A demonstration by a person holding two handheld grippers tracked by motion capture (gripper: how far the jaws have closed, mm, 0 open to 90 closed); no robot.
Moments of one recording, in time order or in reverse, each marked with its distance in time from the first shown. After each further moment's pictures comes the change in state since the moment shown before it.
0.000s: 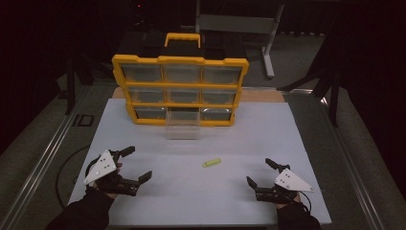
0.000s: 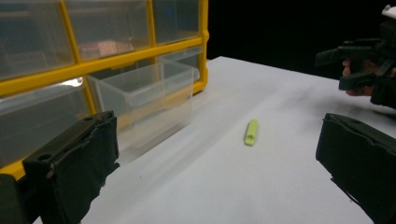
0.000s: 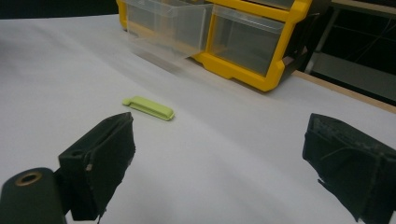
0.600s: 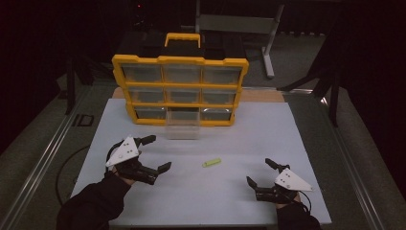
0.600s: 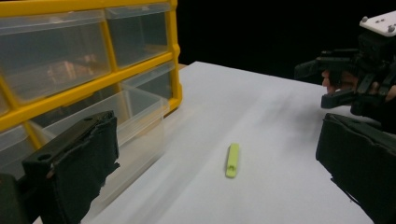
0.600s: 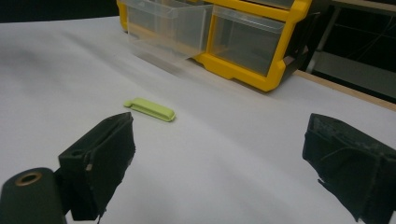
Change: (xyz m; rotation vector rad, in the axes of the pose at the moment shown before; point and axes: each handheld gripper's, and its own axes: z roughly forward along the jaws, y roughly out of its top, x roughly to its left) left arm -0.008 0.039 0.051 0.033 -0.109 0.033; right arm 0.000 0.000 0.000 -0.003 0.005 0.012
